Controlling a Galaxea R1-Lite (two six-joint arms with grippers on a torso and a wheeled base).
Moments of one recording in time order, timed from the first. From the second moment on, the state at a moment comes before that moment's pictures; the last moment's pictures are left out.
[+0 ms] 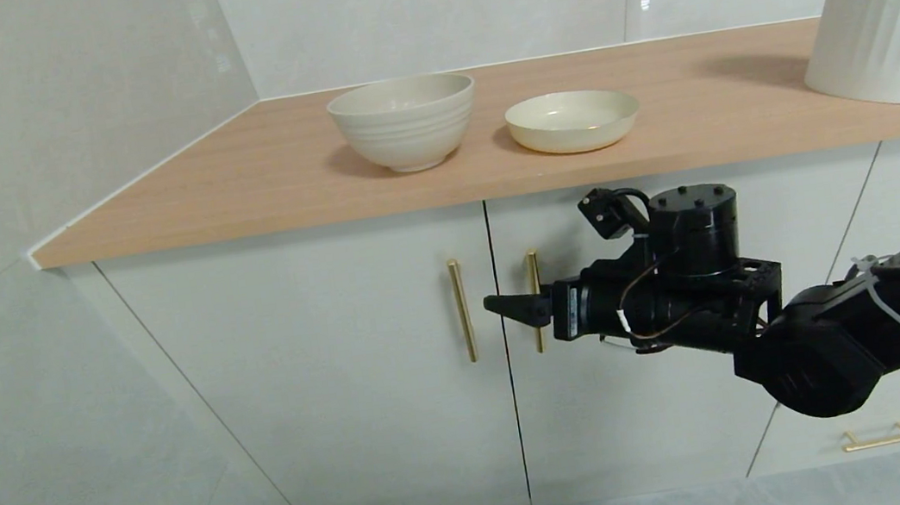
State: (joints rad) left arm 0.00 0.00 0.00 0.00 0.02 0.00; right arm 0.62 2.00 -1.00 -0.85 0.27 0.37
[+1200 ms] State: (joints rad) left arm 0.00 0.00 0.00 0.00 0.02 0.00; right arm 0.66 2.00 -0.95 -0.89 0.32 0.39
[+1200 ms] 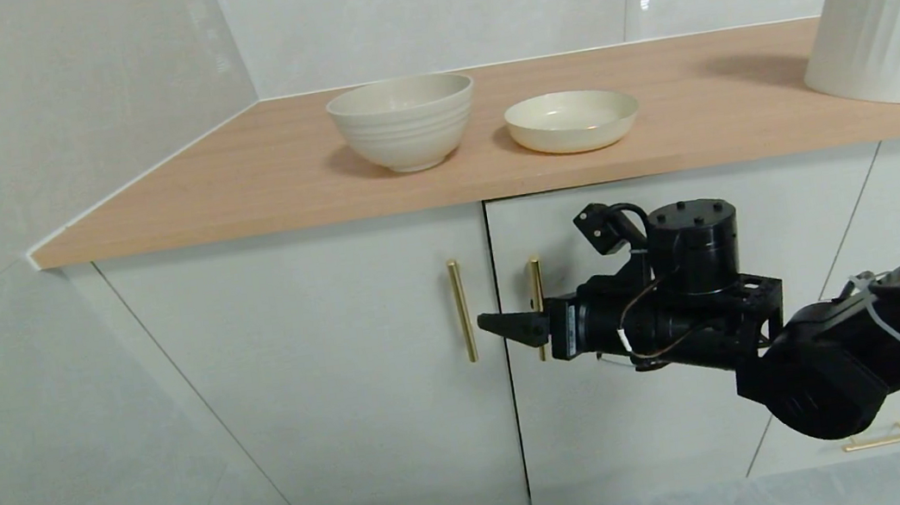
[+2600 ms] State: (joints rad) left arm 0.00 0.00 0.00 0.00 0.02 0.05; right arm 0.65 1.75 -0.41 -1.17 0.68 0.38
